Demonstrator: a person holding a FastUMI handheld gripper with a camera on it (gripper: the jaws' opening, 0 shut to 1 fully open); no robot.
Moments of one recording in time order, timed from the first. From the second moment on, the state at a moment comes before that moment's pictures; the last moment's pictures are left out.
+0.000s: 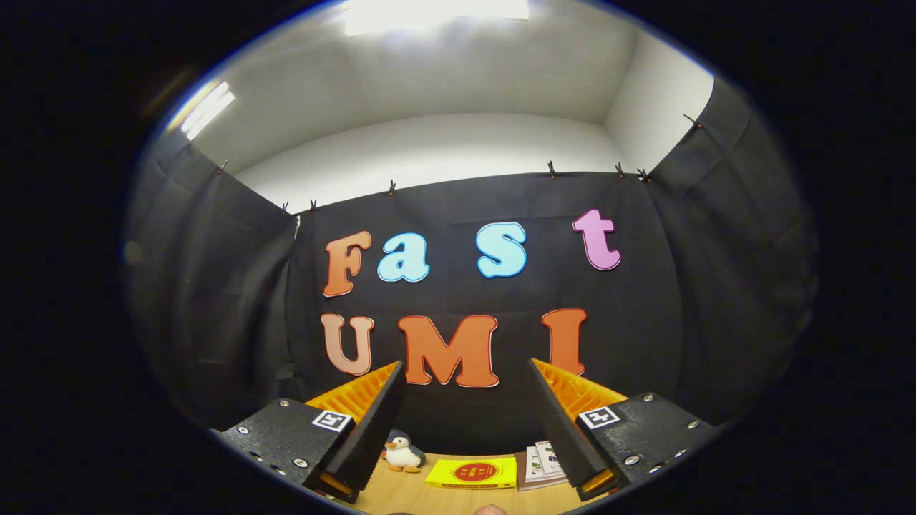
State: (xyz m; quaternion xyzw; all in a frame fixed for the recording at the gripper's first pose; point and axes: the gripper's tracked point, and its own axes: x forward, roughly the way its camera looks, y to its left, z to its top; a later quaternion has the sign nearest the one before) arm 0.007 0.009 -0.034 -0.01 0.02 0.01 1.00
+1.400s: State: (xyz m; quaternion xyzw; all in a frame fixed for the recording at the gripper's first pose) arm -0.110 0.217 -0.385 0.20 0.53 0.25 0.79
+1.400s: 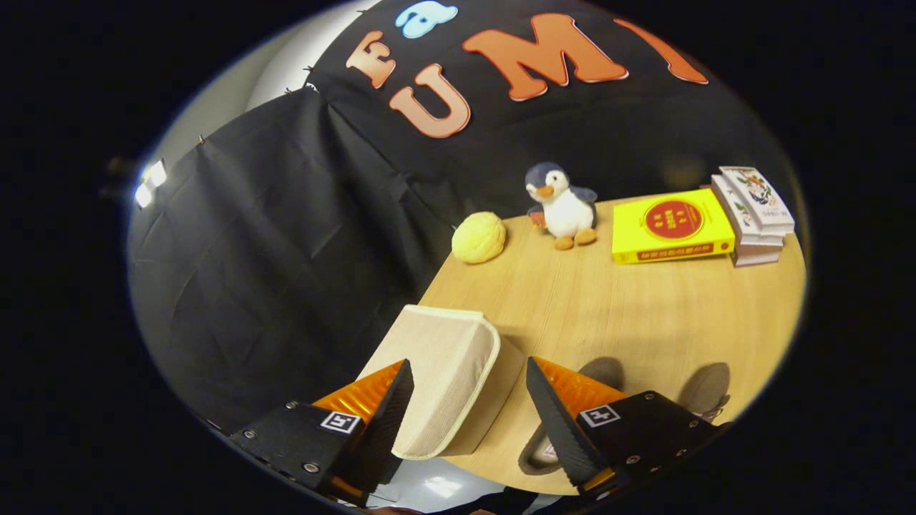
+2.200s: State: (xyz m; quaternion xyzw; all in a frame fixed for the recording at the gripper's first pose) arm -0.179 0.296 -0.476 0.27 0.64 0.29 0.66
